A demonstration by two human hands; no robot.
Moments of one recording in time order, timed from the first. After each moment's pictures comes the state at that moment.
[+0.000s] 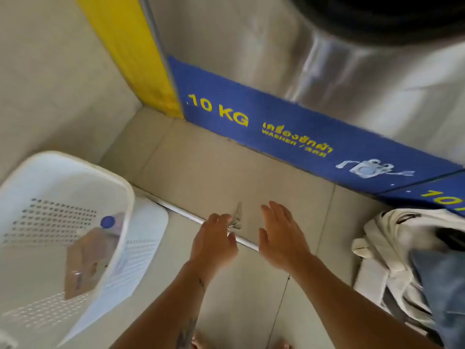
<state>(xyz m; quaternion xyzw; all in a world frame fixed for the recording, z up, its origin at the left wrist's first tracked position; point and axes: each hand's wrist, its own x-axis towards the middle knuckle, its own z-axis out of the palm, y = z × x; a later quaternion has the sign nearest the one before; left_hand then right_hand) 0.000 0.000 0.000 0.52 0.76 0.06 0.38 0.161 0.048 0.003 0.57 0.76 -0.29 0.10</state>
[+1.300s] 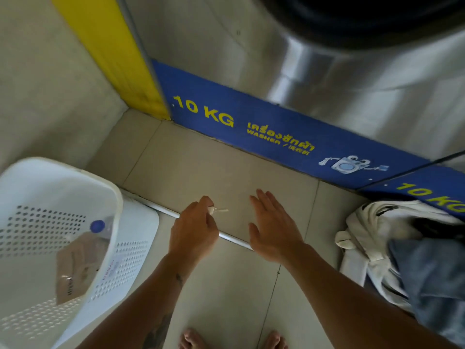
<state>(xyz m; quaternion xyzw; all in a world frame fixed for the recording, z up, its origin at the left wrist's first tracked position) -0.014 0.017 0.052 0.55 0.78 0.15 0.26 0.164 0.059 0.049 0.55 0.78 -0.29 0.10</state>
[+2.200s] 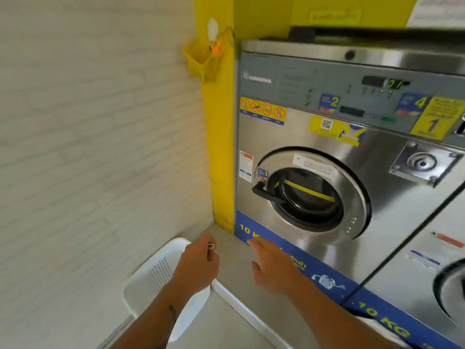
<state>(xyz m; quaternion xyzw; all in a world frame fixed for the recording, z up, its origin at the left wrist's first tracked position) -0.023 -0.180 0.535 0.46 0.82 0.30 0.17 0.153 -0.078 0.521 0.39 0.90 -0.21 -0.02</state>
